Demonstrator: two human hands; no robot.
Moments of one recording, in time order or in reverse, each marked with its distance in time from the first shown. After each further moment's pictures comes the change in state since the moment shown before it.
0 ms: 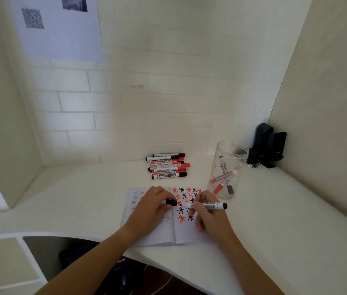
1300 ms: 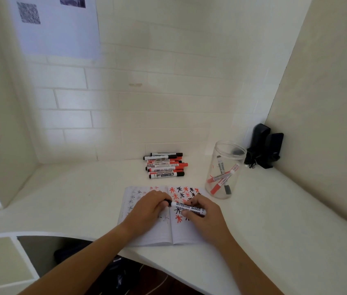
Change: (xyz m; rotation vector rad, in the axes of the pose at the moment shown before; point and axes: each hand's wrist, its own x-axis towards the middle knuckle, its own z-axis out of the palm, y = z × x) left_hand 0.001 -0.013 0.008 -0.050 -0.031 -0.013; right_hand 0.006 0.017 -0.002 -0.294 0.002 -0.152
